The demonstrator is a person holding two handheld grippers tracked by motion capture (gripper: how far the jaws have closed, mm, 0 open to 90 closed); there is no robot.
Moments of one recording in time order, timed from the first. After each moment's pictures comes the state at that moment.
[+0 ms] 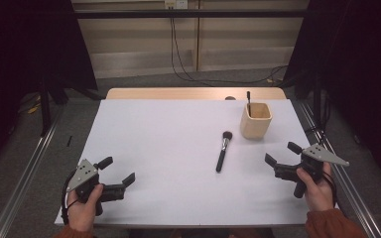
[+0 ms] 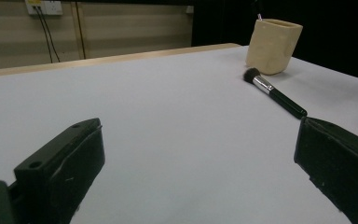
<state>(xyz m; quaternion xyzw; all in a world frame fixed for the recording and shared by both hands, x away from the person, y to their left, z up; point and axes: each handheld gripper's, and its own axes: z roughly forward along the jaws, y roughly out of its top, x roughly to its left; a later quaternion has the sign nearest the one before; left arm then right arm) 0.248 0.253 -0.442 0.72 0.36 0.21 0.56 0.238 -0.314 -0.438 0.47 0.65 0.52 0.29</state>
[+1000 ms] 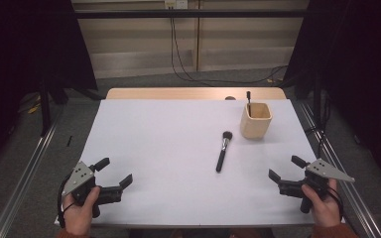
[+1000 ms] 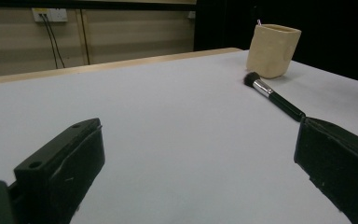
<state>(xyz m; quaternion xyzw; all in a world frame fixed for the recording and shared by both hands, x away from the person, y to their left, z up) 0.241 0.258 -0.438 0.71 0.36 0.21 0.57 0.208 -0.319 -0.453 0.47 0.67 0.51 0.28</state>
